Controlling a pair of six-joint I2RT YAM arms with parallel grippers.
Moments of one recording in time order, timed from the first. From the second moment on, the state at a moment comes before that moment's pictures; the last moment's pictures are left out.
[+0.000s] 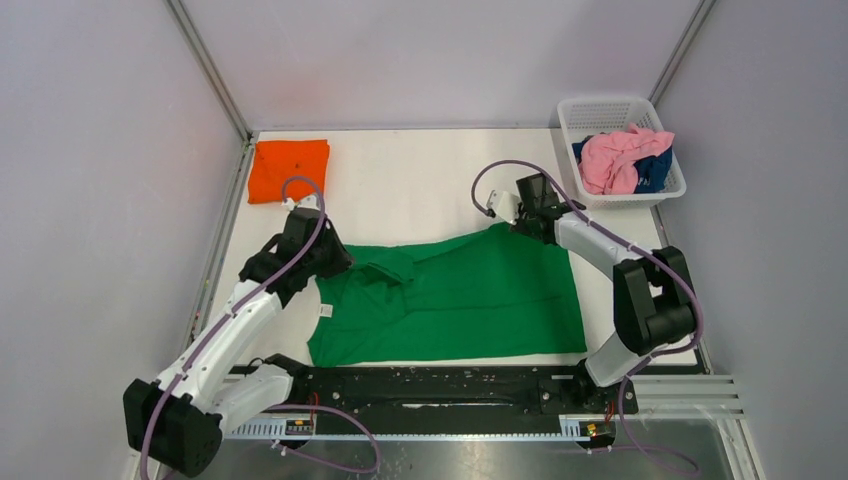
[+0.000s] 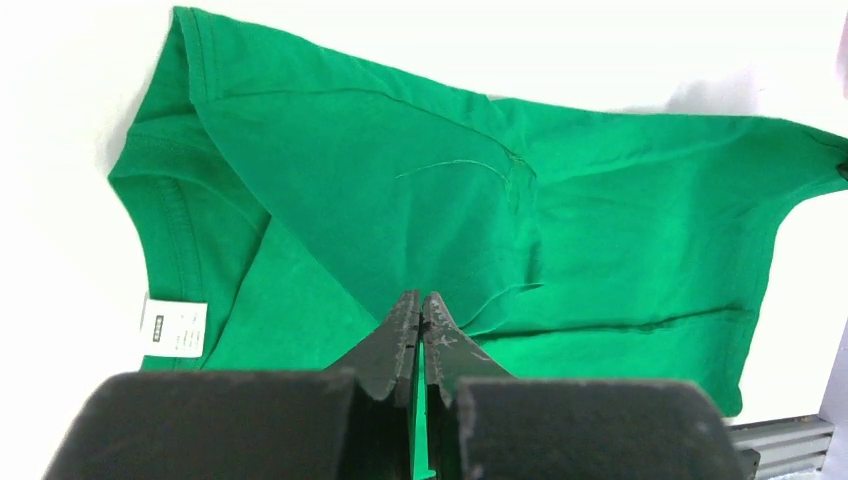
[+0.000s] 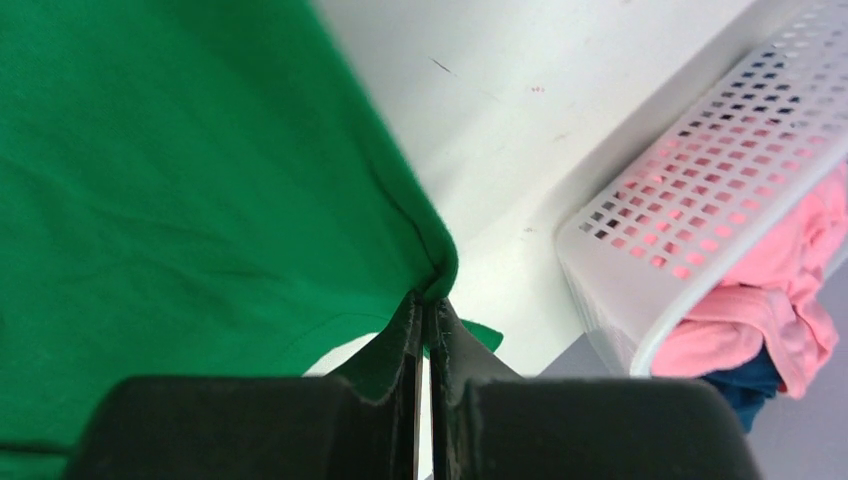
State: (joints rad) left arm -0.38 1.00 0.82 -0.61 -0.05 -0.71; right arm 0.34 1.64 1.05 -0.43 0.23 -0.91
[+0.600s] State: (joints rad) left arm -0.39 0.68 0.72 -0.82 -0.06 -0.77; right arm 0.38 1.36 0.82 -0.43 0.24 -0.93
